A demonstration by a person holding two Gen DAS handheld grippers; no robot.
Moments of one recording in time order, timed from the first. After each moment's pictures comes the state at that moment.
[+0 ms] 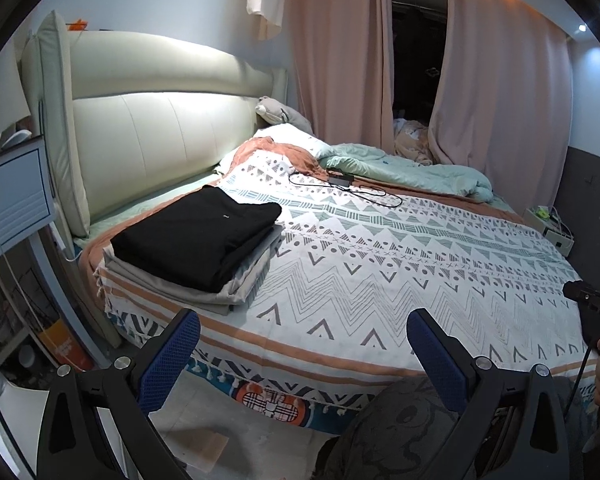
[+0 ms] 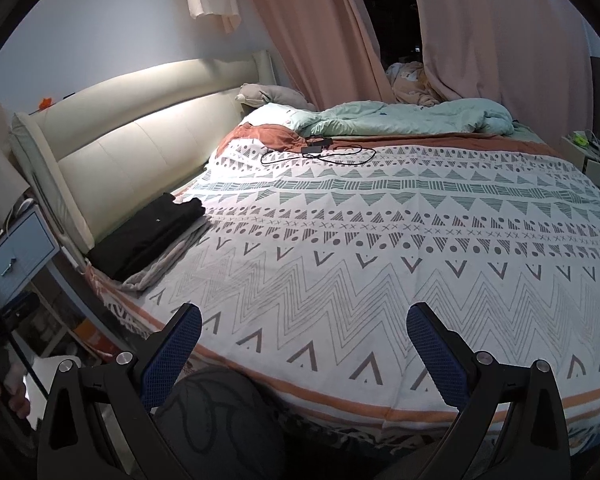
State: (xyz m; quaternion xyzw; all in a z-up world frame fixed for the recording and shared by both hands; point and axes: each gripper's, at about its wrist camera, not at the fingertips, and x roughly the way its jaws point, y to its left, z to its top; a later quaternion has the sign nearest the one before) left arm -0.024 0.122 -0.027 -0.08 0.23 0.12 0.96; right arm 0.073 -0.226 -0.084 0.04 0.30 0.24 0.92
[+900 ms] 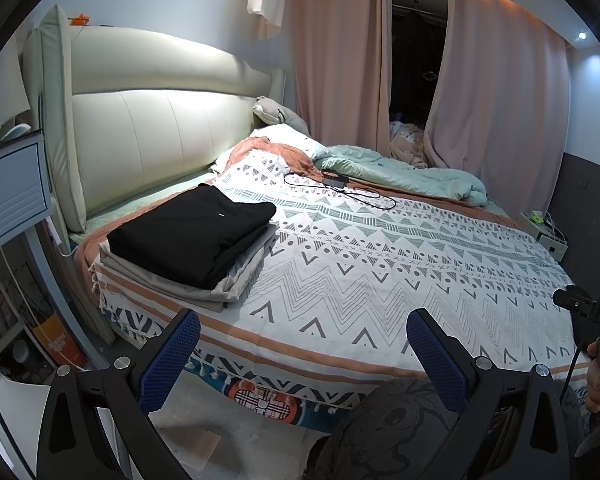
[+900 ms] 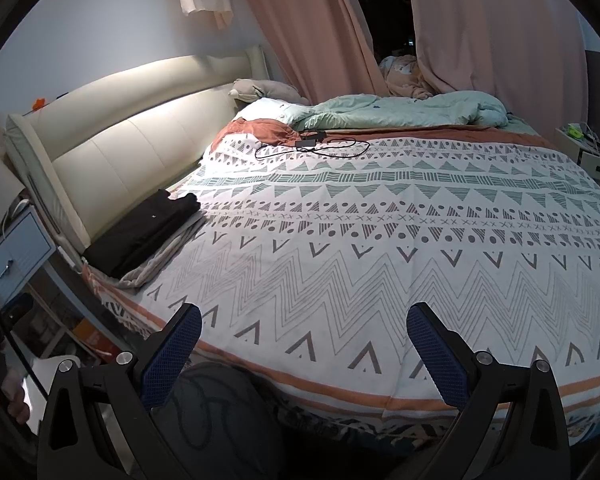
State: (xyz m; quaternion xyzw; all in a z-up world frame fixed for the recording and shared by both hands) left arm -0.030 0.118 -0.028 -0.09 0.23 0.11 0.96; right arm 0.071 -0.231 -0.088 0.04 0.31 0.23 0.92
